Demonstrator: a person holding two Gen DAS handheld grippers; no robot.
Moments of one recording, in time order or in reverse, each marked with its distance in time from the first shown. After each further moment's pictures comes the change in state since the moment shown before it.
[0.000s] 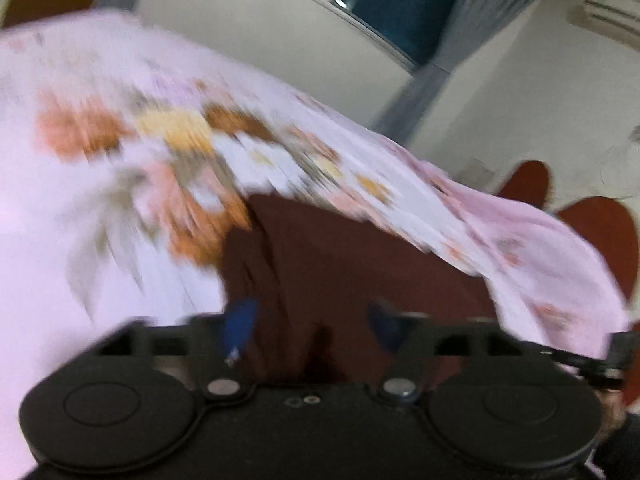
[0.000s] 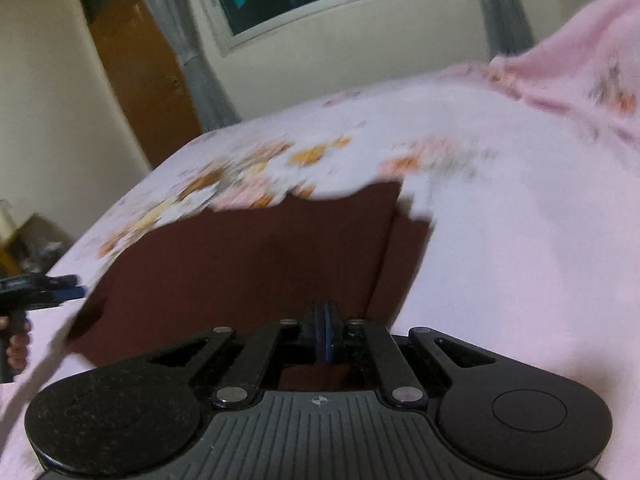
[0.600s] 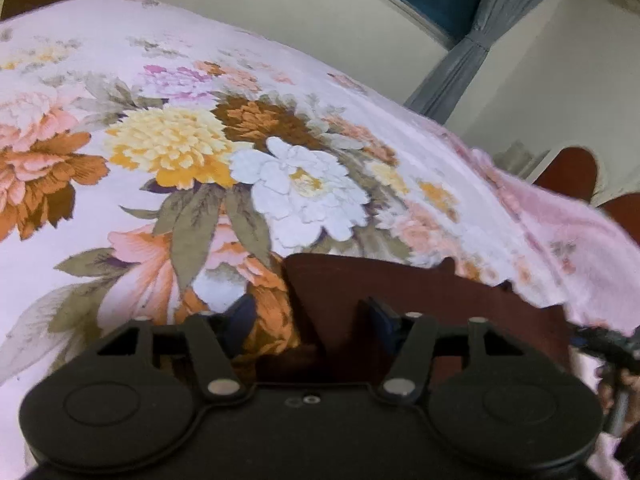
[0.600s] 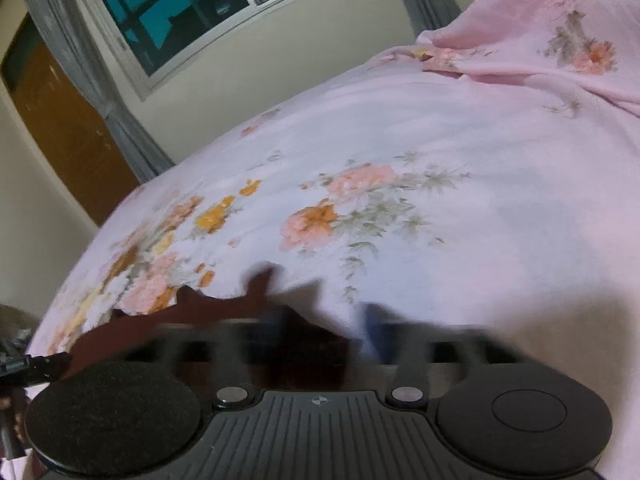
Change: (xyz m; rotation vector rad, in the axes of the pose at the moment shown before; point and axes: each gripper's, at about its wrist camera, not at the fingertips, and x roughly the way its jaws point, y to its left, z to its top) left arm 0.116 0.029 0.050 0.009 0.124 0.064; right arm 0.075 -0.076 0.059 0.204 -0.031 -0.097
